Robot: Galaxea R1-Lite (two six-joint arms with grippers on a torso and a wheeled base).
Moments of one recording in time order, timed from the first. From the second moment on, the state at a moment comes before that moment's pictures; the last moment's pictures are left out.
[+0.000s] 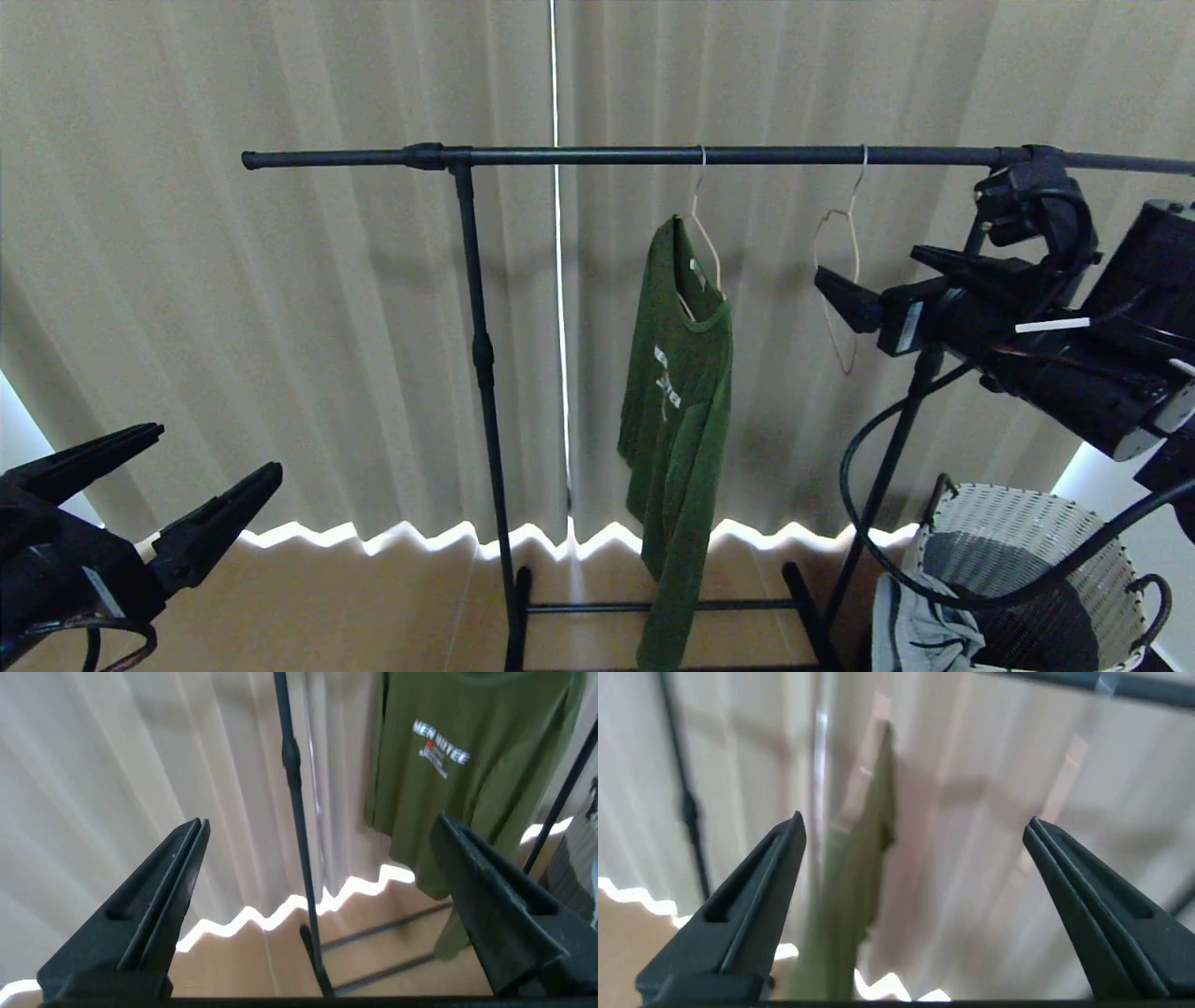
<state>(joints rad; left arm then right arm) -0.13 1.00 -0.23 -0.68 -0.12 0.15 0.33 1.60 -0.76 -0.87 -0.09 -0.08</state>
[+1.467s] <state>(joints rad) -0.12 0.97 -0.20 -0.68 -0.12 0.19 0.06 1.25 -0.50 -0.55 -0.10 -0.09</state>
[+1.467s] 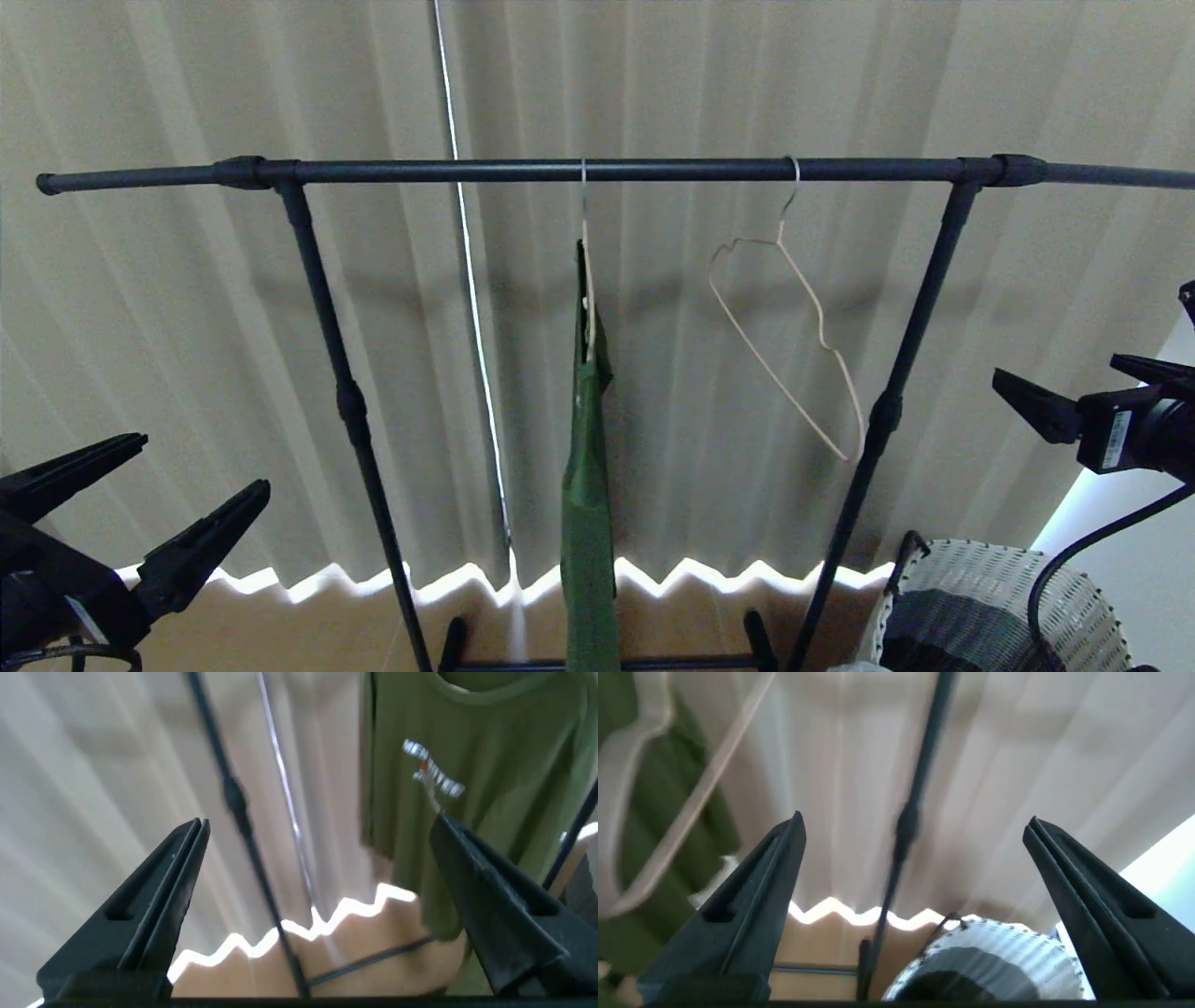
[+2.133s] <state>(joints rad) -0.12 0.96 -0.19 -0.68 -0.12 0.20 0.03 1.16 -0.47 -0.36 -0.10 -0.09</state>
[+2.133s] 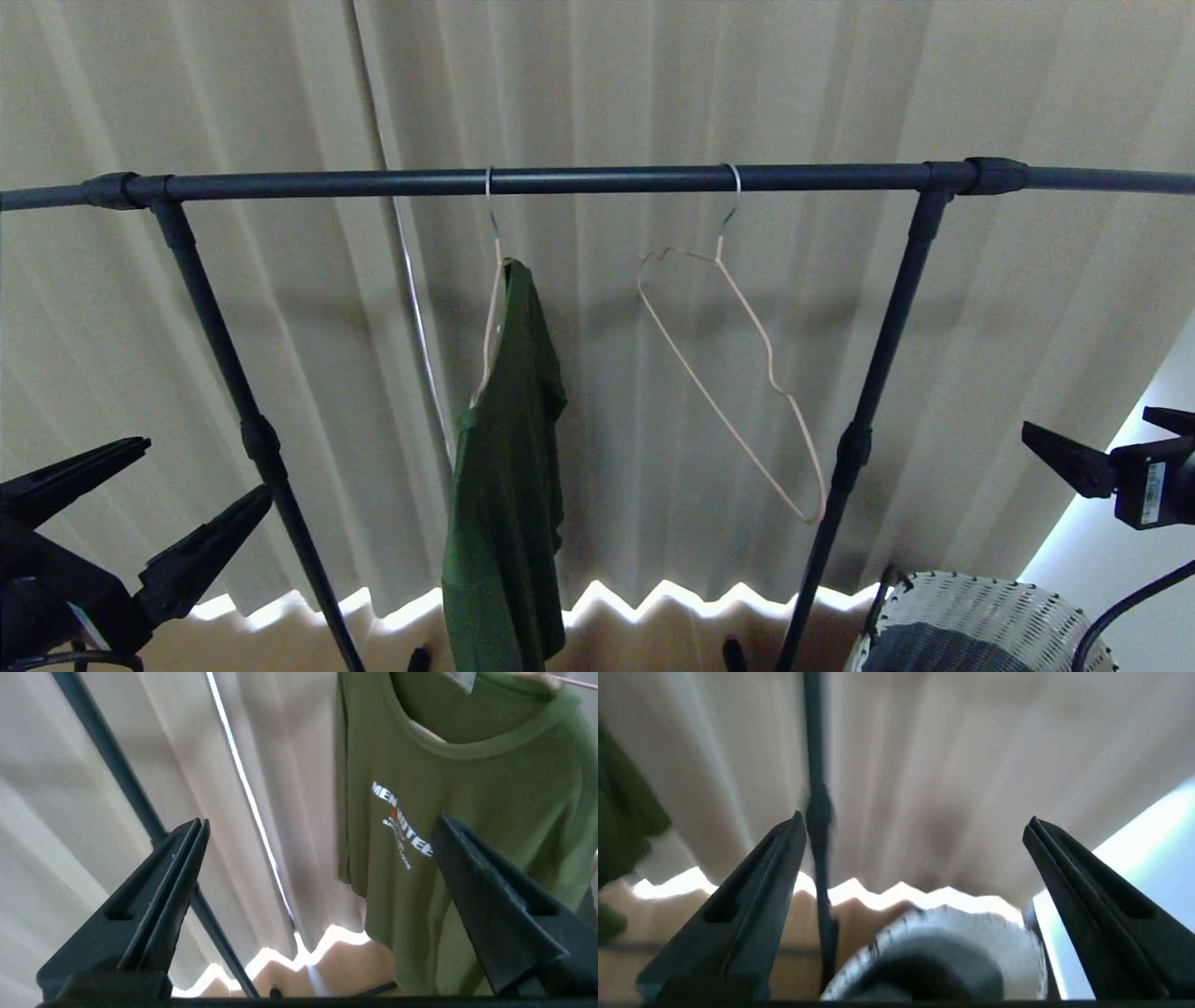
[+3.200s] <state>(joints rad) -0.10 0.91 -0.14 -0.68 -0.12 0.19 -0.09 1.06 -0.30 -0.35 -0.10 -0.29</state>
